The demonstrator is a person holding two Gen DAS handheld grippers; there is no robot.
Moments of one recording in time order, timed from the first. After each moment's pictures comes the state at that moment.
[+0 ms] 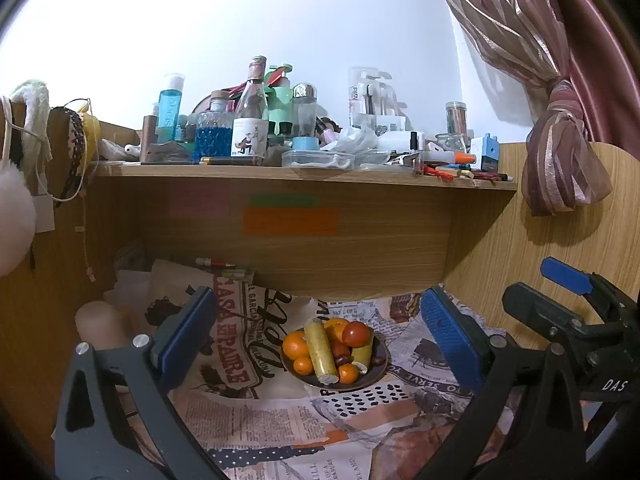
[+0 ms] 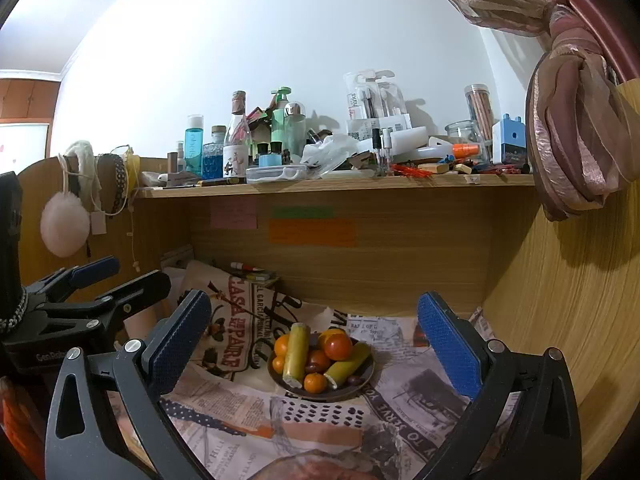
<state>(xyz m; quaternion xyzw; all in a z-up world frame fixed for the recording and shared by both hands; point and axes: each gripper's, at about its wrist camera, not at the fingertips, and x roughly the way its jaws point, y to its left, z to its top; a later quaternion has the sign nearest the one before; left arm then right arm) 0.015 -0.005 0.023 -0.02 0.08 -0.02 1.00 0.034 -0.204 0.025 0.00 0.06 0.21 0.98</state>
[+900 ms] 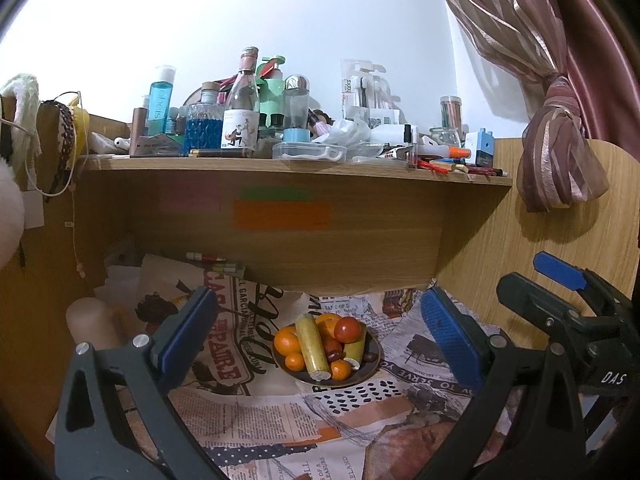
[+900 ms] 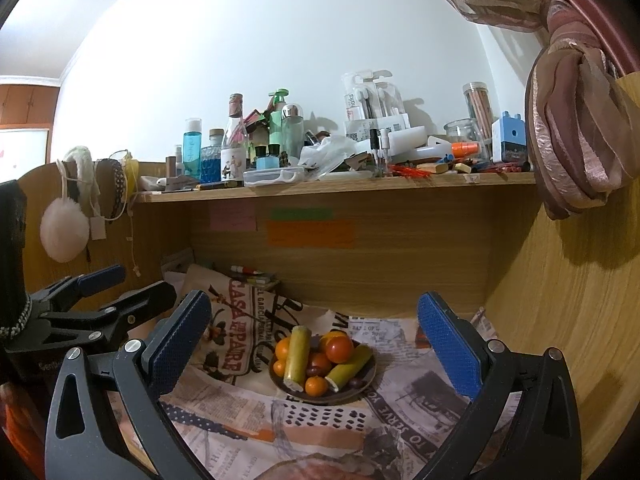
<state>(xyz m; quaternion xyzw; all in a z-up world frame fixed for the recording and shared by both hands) 0.020 -0.010 0.022 -0.02 0.09 -0.03 1.00 0.037 -0.203 0.028 0.00 0.06 0.22 0.97</state>
